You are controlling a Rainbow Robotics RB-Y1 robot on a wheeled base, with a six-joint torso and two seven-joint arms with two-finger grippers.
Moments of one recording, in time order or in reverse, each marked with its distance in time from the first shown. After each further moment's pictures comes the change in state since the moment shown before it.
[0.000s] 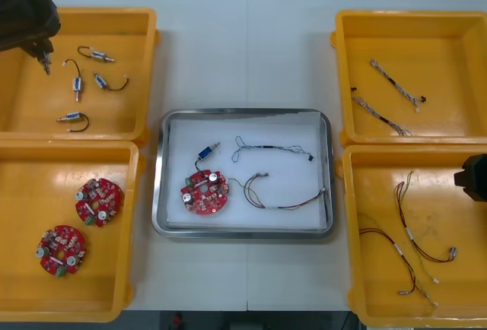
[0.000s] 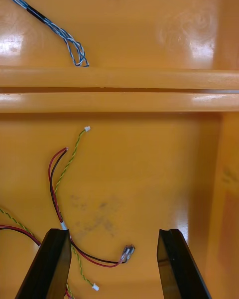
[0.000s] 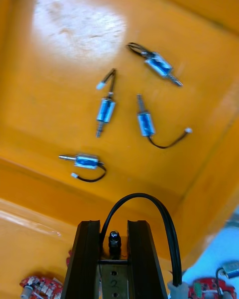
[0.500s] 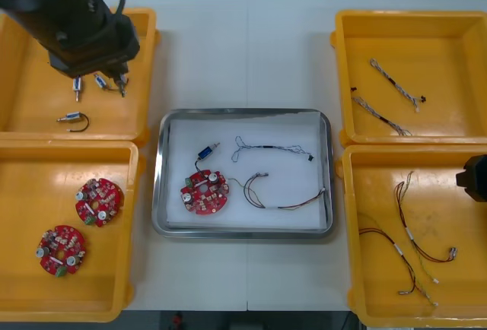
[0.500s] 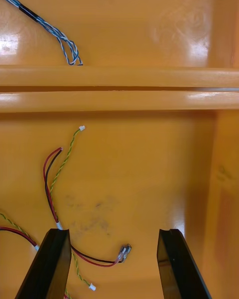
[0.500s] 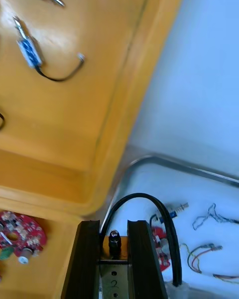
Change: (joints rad) right arm 0.002 0.001 0.001 -0.001 0.016 0.000 0.000; left arm 0.024 -0.040 -0.251 -0.296 0.197 0.001 0.368
